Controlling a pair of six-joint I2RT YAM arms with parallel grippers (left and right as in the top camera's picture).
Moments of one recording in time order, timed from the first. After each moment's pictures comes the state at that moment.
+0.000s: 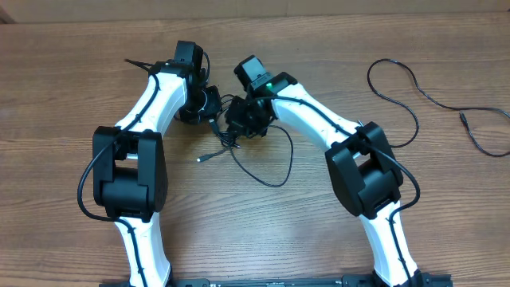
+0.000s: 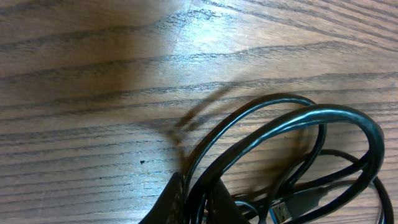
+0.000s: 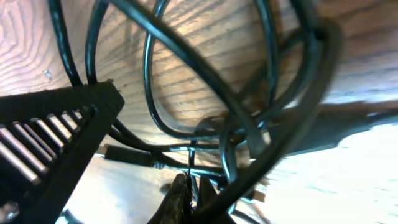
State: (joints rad) left arm -0.16 2.14 1.62 -0.85 0.20 -0.38; right arm 0.58 2.31 1.85 -0.79 -0.46 0.91
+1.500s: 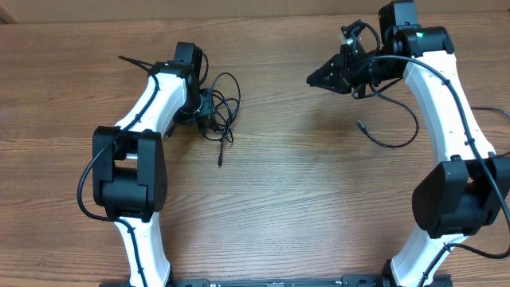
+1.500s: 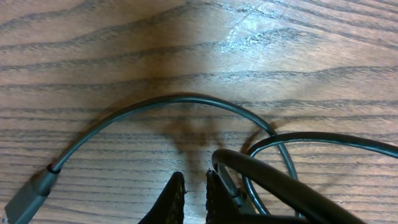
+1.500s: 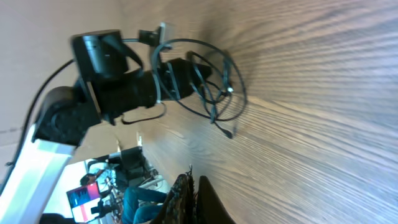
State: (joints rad) left arm -0.15 2.14 1.61 -0.87 0.02 -0.39; right arm 0.07 1.95 1.85 -1.16 -0.93 0.29
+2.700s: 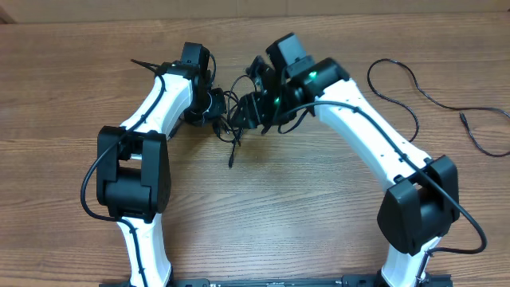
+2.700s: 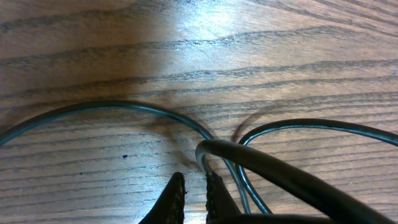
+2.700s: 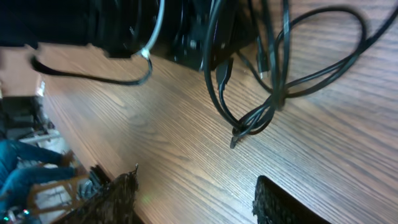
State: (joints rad) left arm -0.18 2.14 1.61 -0.86 0.19 -0.39; right arm 0.53 1.95 1.73 -0.93 -0.57 0.28
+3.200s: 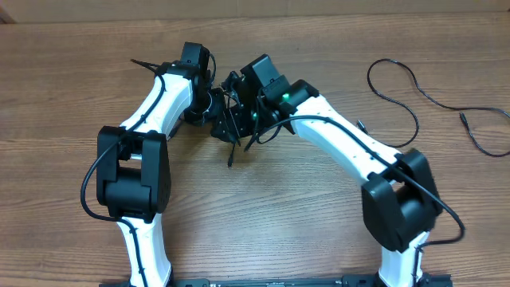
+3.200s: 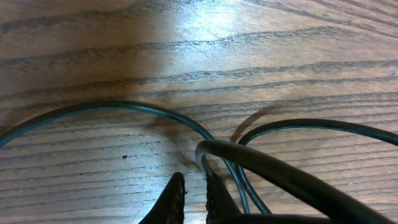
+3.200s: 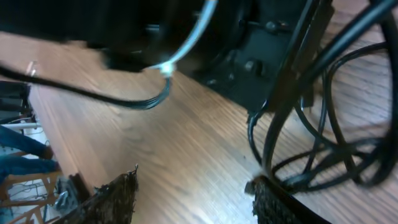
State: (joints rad) left arm -0.18 2.14 1.61 -0.85 0.19 -0.39; right arm 0.62 2.01 1.63 -0.66 -0.55 0.28
